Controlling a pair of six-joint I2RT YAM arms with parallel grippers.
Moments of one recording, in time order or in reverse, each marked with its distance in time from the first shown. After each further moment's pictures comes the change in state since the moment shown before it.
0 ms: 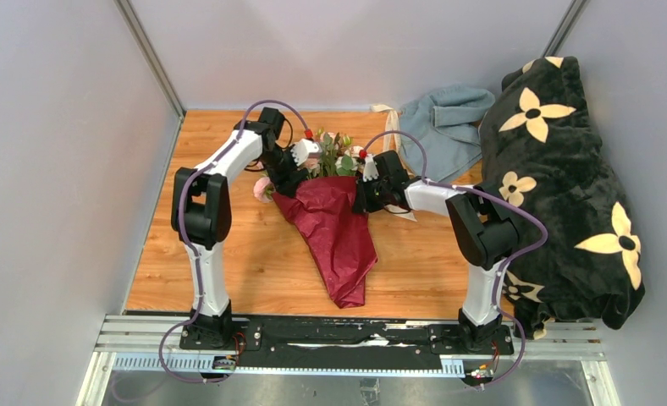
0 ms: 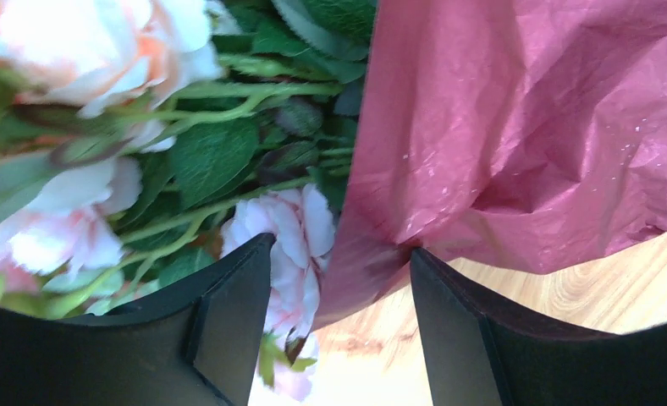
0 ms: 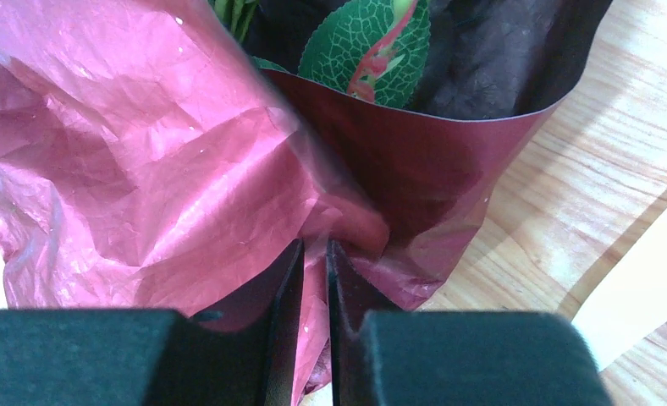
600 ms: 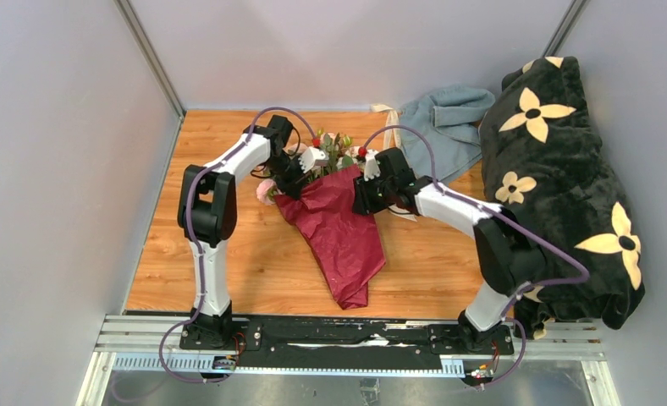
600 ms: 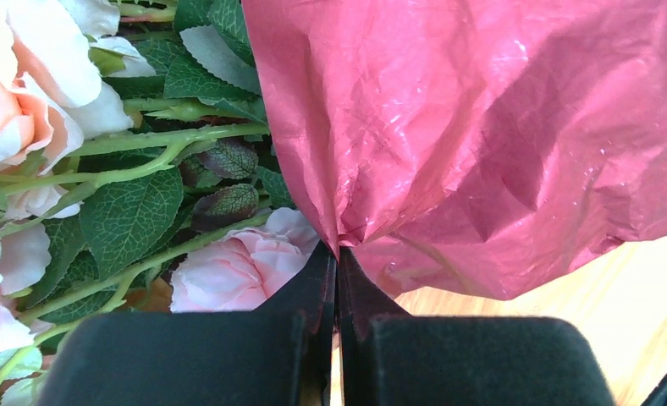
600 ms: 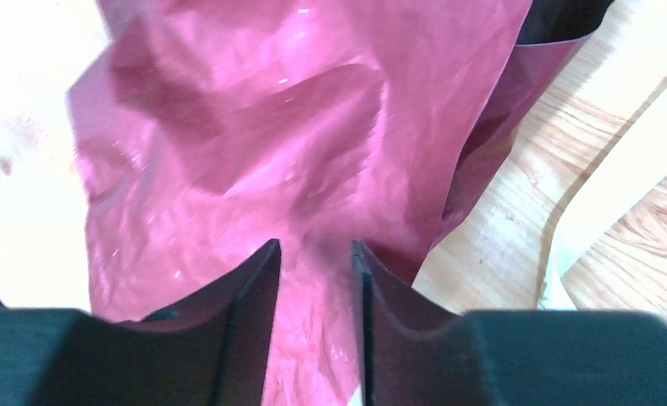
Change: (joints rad) left arm -0.040 0.055 -0.023 -0.023 0.074 0.003; right arm 0.045 -0.177 -0.026 -0.131 0.072 -0.051
